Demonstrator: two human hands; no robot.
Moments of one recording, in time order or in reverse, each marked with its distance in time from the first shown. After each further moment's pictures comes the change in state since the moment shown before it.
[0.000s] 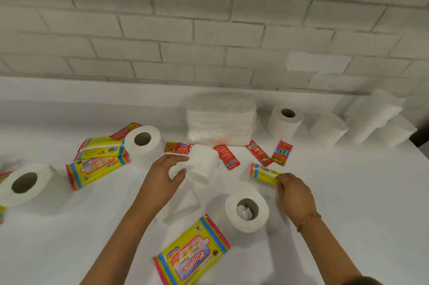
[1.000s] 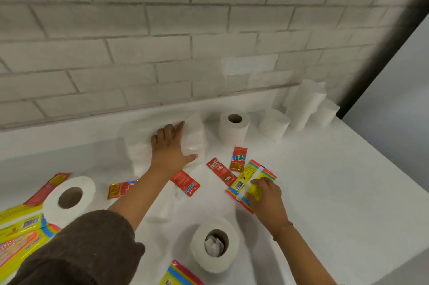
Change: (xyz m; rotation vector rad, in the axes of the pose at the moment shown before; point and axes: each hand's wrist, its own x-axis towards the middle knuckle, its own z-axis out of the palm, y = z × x) left_hand 0.179 0.058 0.115 0.635 -0.054 0.357; right_hand 0.002 0.020 0.012 0.395 0.062 0.364
